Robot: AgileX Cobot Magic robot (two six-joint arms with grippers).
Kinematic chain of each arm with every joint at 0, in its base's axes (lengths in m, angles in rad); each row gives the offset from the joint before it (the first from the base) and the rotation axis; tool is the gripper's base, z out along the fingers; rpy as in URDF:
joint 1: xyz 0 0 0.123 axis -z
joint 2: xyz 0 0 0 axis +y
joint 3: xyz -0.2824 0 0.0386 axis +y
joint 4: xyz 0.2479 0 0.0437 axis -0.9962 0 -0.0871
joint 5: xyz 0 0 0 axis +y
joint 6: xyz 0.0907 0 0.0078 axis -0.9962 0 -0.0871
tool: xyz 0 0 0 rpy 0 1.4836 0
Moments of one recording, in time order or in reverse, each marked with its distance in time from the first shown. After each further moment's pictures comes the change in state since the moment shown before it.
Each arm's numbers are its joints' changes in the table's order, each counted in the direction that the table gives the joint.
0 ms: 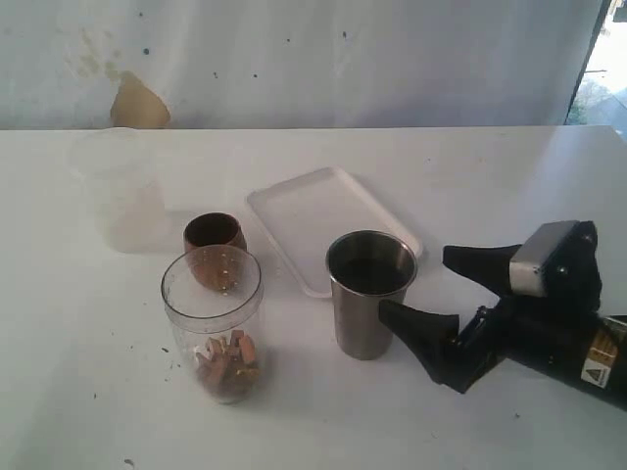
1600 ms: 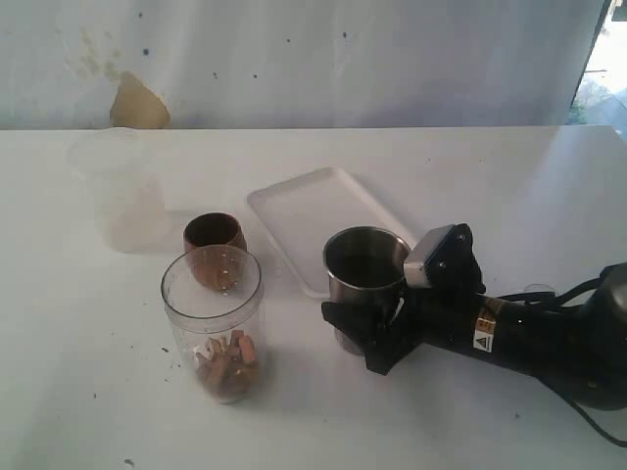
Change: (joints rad) left arm 0.000 0.000 0.000 0.000 0.000 0.000; right arm -0.160 0.386 -0.306 -0.030 0.002 0.051
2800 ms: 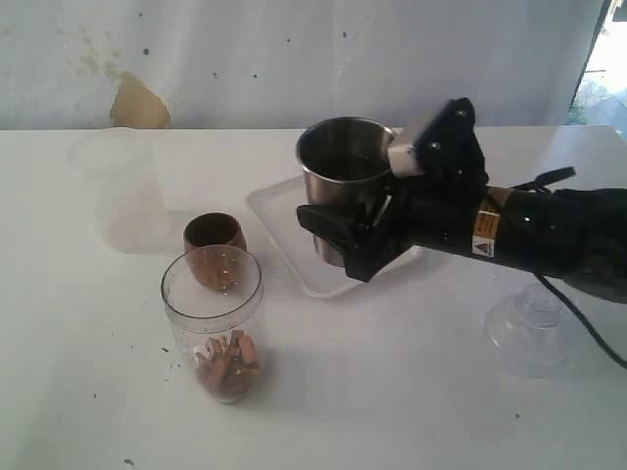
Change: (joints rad) left arm 0.000 0.000 0.000 0.000 0.000 0.000; right arm -0.080 -0.413 -0.135 0.134 0.335 -0.299
